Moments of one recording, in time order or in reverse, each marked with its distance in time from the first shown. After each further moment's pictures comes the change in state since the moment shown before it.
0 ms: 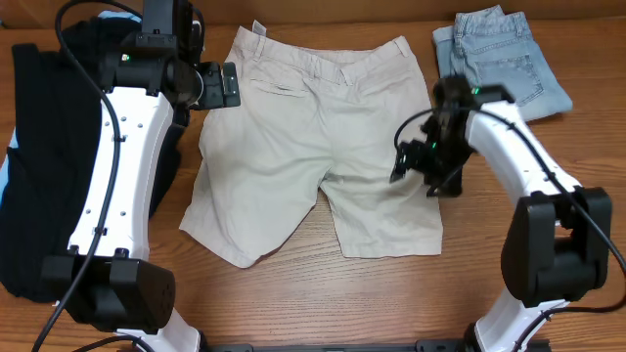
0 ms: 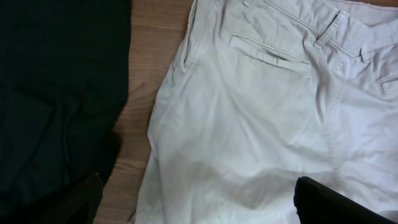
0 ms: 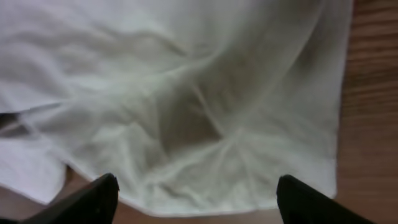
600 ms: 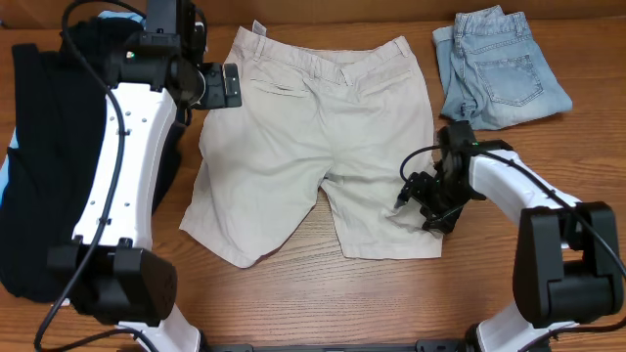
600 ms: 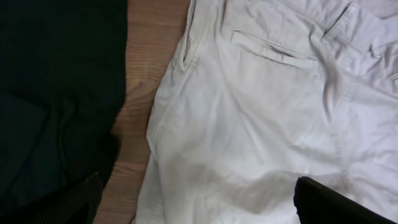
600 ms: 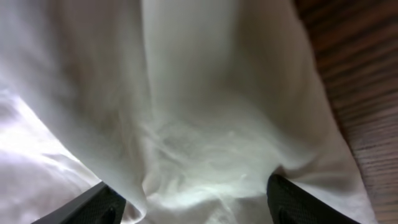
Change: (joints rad) left arm 0.000 0.039 0.000 0.012 0.000 0.010; right arm -0.047 -0.101 -0.378 0.352 -0.021 0.280
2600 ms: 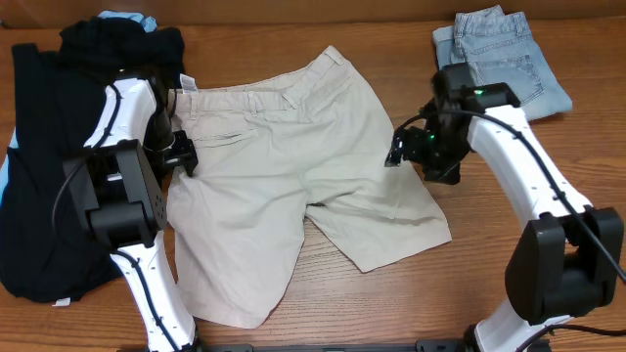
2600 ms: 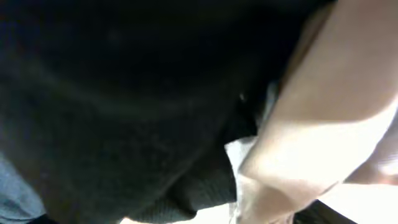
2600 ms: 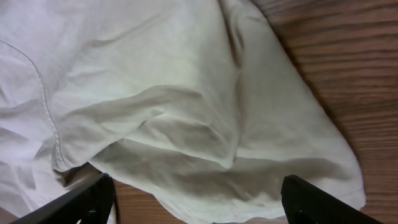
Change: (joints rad) left arm 0.244 0.479 -0.027 -0.218 -0.102 -0.021; right arm 0.098 0.021 0.443 -0.309 0.050 -0.254
